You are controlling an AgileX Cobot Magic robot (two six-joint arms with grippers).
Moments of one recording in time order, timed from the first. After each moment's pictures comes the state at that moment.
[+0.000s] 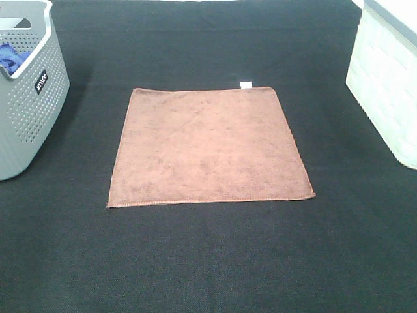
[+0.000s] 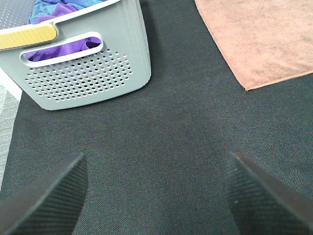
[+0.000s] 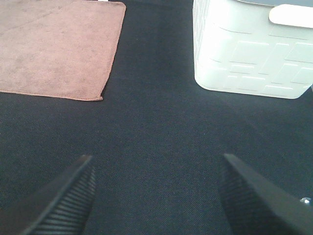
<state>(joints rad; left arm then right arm) 0.01 0.05 -0.50 -0.05 1.05 0.21 0.00 0.02 -0.51 0.08 1.07 -0.14</state>
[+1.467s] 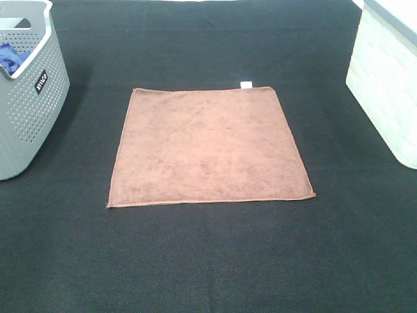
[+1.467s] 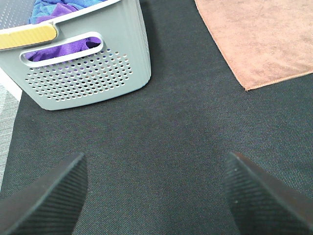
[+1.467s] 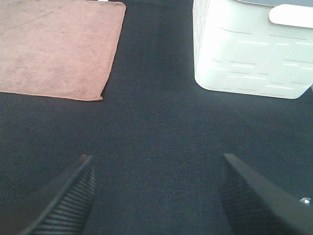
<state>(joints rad) 0.01 0.05 -0.50 -0.05 1.05 0.21 0.00 0.02 -0.51 0.08 1.07 -0.14</state>
